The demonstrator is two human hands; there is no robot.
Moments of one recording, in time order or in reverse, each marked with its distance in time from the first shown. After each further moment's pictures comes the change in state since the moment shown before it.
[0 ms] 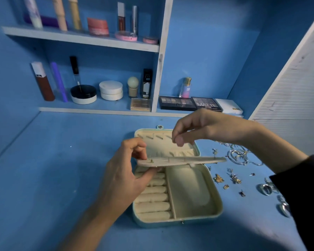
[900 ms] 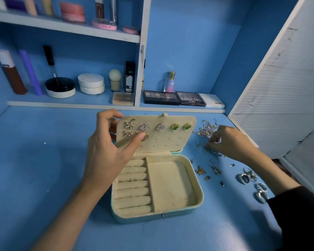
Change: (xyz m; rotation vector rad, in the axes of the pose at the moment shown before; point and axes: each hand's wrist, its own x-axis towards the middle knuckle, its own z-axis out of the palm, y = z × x) left_hand 0.028 0.000 0.016 -0.082 0.133 -0.162; right_hand -0.050 0.129 -0.009 -0.704 0.578 0.526
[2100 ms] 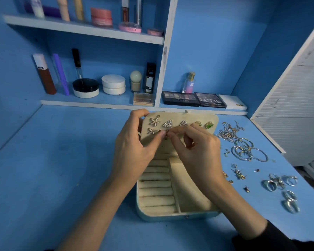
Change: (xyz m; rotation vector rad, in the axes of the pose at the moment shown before) left_hand 0.004 -0.002 0.001 0.081 -0.027 0.030; right_hand -0.043 -0.154 0.020 0.657 0.671 -0.341
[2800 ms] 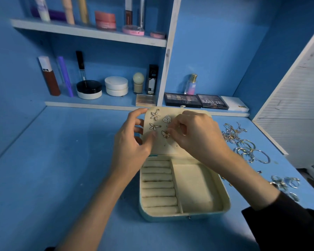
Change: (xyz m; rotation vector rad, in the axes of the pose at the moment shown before) left_hand 0.005 -0.012 -0.006 -0.142 -0.067 -0.144; right_hand 0.043 -0.012 -0.013 -0.346 -0.455 -0.035
